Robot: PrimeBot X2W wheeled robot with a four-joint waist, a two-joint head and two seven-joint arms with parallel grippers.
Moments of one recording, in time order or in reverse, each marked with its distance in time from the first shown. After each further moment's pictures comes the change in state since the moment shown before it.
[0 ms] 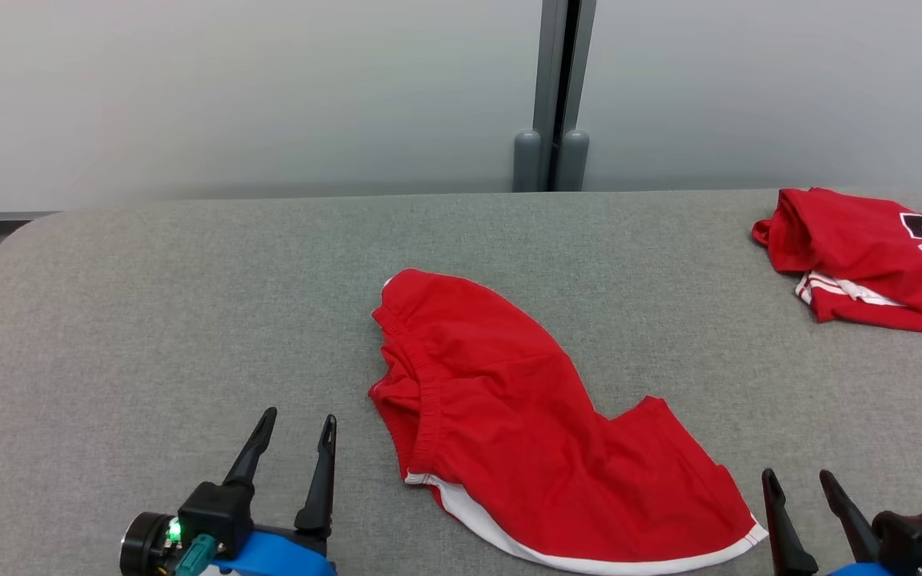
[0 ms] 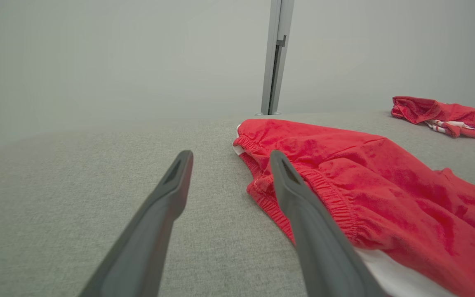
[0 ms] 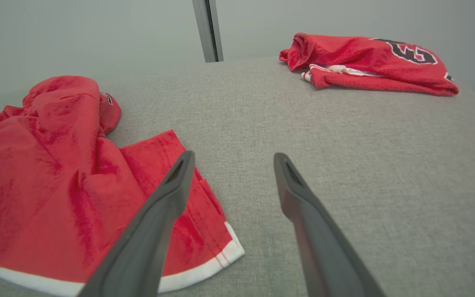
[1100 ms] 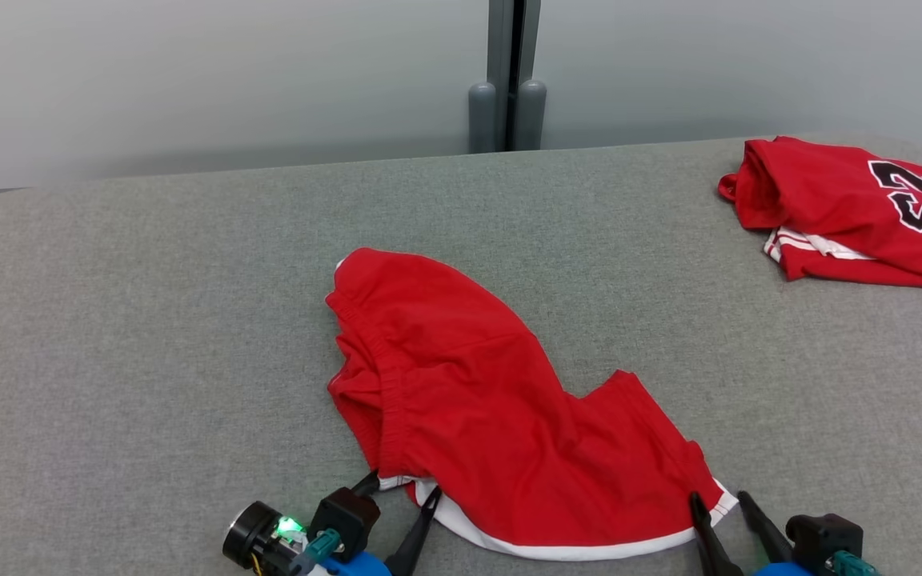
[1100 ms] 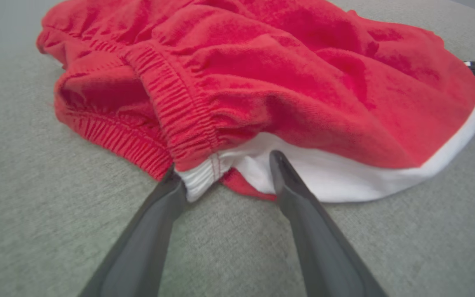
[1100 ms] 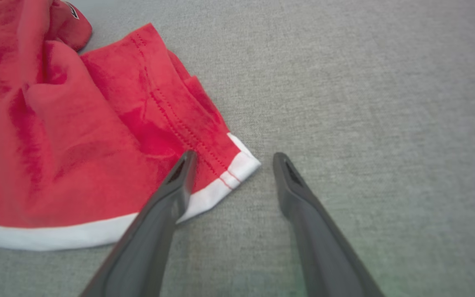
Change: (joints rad) left arm -0.210 0.057 -0.467 0.357 -0.104 -0.035 0.000; right arm -0.158 -0.006 0.168 0.422 0.068 -0.001 -0.138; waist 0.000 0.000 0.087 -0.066
